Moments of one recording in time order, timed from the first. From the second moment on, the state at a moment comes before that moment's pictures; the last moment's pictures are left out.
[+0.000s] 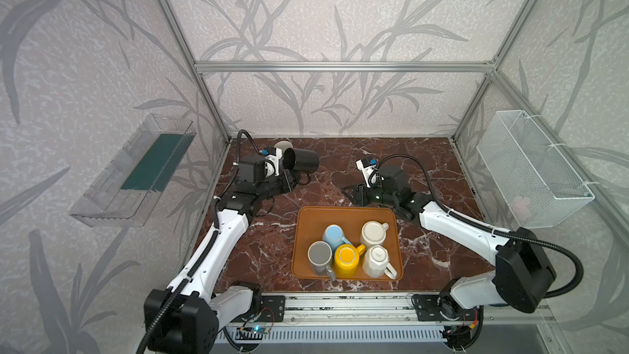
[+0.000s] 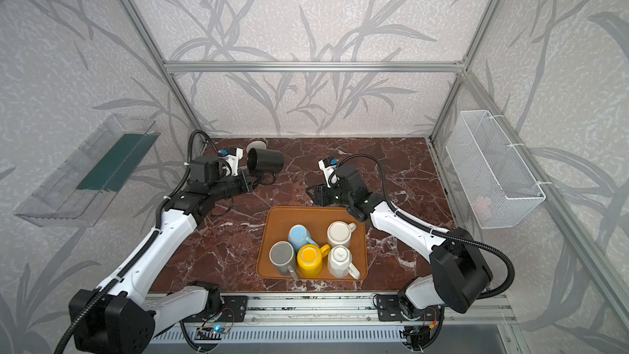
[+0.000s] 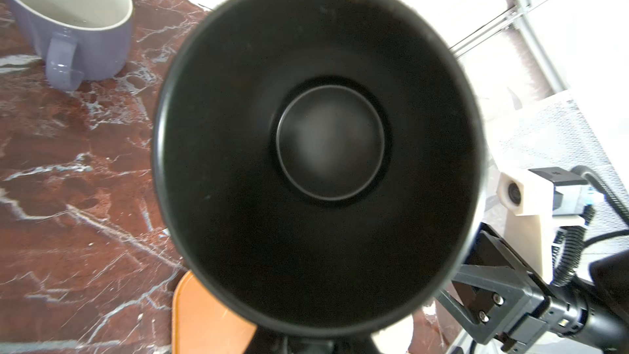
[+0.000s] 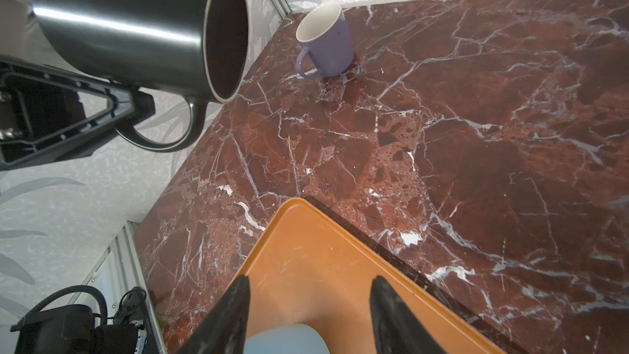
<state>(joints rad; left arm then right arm) -0.17 1.15 0.98 -0.39 0.45 -0.47 0.64 1.44 0.94 -0.01 -0.29 0.43</state>
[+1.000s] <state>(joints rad) -0.24 1.64 1.36 -0.62 0.05 -0.25 0.69 1.44 0.95 -0.13 -0.20 0.42</state>
